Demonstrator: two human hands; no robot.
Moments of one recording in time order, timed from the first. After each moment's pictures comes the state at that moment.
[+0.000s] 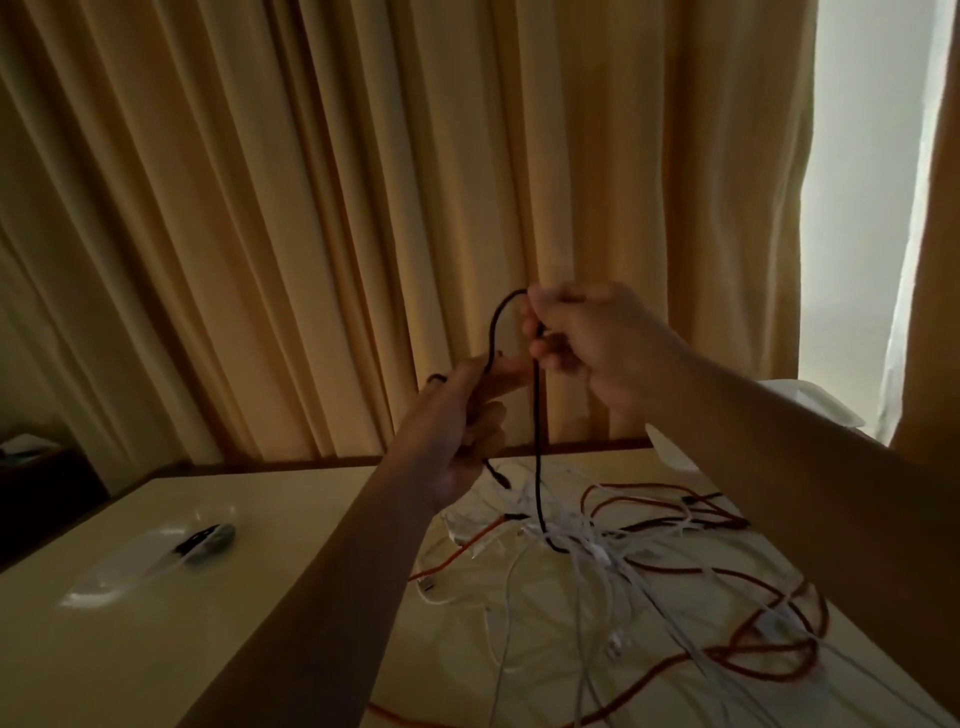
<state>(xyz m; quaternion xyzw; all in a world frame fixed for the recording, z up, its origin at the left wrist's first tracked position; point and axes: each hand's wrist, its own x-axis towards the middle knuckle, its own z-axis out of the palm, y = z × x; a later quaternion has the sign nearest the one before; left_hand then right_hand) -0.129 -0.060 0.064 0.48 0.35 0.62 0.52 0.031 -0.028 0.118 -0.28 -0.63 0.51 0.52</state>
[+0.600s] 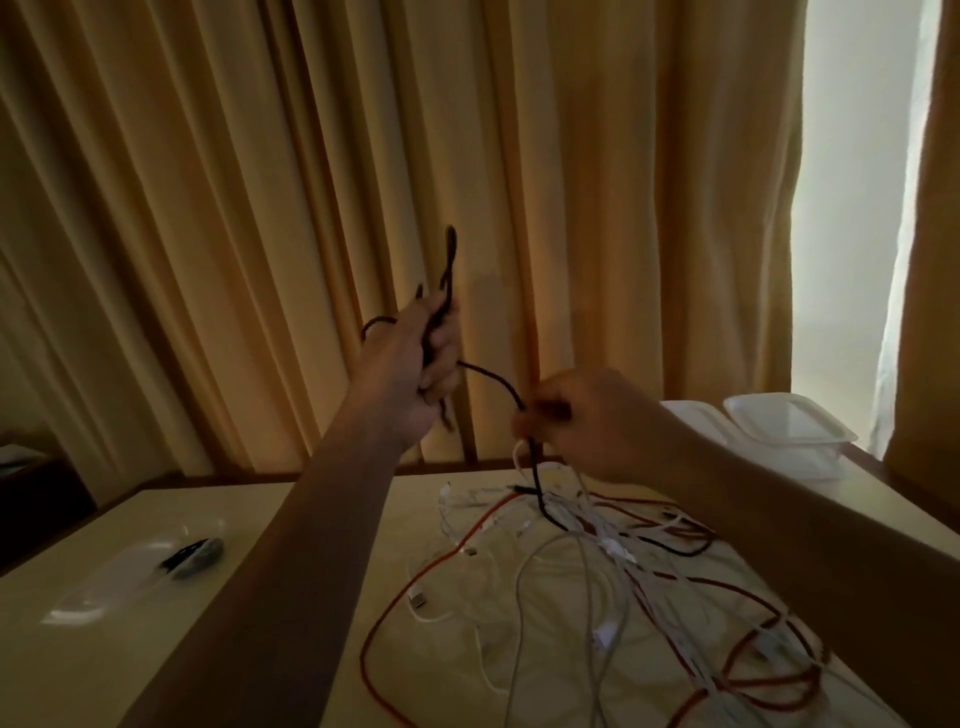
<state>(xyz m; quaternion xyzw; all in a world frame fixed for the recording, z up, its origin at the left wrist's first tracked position) -0.150 -0.039 0.118 0.48 0.31 0.68 0.46 0.047 -0.033 0.080 -0.36 -0.85 0.19 0.34</state>
